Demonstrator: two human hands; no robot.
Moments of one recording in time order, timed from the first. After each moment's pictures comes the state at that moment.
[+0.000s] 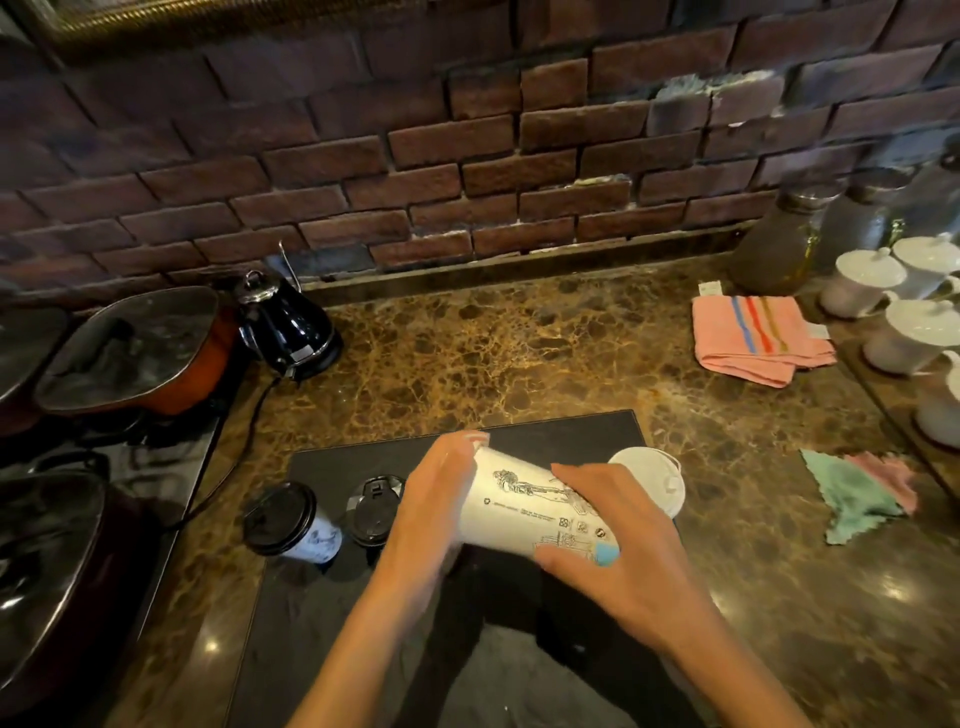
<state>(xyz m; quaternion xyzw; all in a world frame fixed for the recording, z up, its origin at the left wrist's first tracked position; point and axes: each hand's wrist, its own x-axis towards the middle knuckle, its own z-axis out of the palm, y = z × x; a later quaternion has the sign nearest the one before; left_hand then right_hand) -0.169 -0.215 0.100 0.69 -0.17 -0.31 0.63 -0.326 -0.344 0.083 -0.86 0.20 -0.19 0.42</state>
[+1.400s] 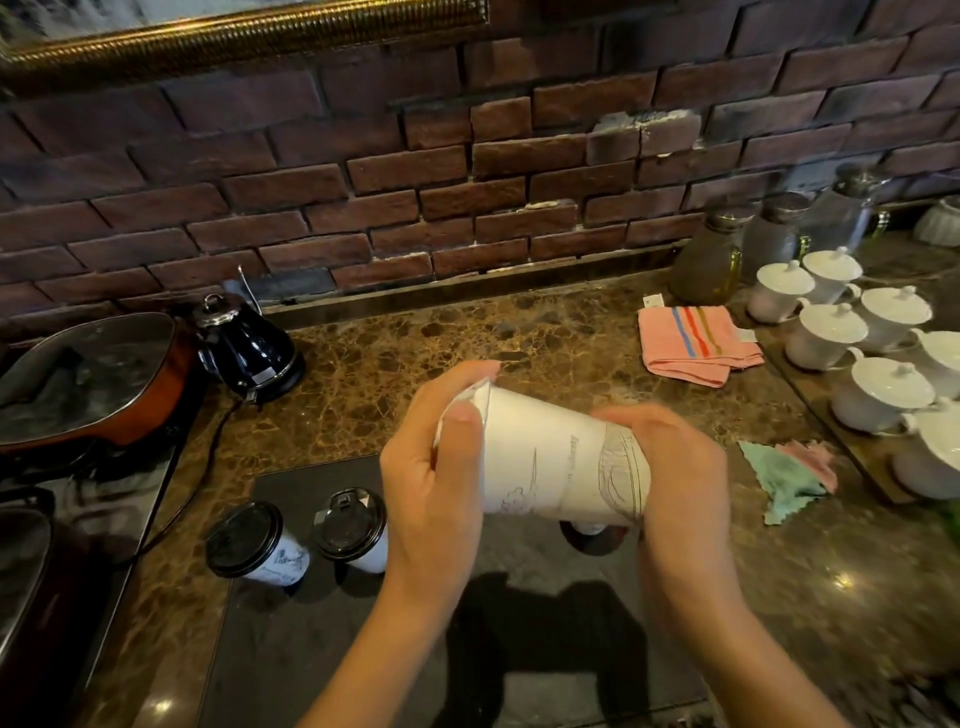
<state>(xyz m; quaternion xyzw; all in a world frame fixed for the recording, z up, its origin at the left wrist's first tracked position) -0.226 -0.236 0.185 0.65 -0.33 -0.06 0.69 -0.335 -0.338 0.175 -0.61 0.36 -0.39 0.59</state>
